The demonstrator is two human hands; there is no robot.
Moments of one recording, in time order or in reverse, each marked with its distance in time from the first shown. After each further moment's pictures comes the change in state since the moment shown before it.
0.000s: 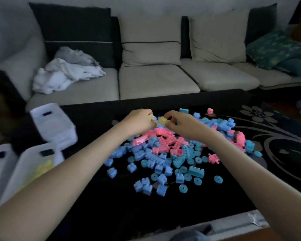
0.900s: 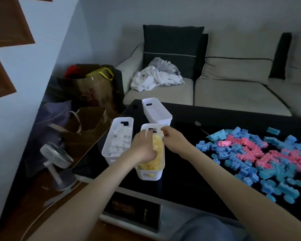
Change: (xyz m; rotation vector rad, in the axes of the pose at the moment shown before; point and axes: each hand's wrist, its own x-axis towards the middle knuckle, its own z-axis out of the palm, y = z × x) left_hand -0.205 -0.181 -0.041 0.184 0.063 -0.519; right_hand 0.001 -0.231 0.167 0.381 -0.240 -0.133
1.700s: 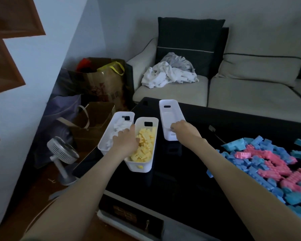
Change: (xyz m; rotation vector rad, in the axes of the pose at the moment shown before) left_hand 0.061 -0.071 -0.003 0.042 0.161 -0.263; right_hand 0.104 0.036 -0.012 -0.822 0.079 -0.255
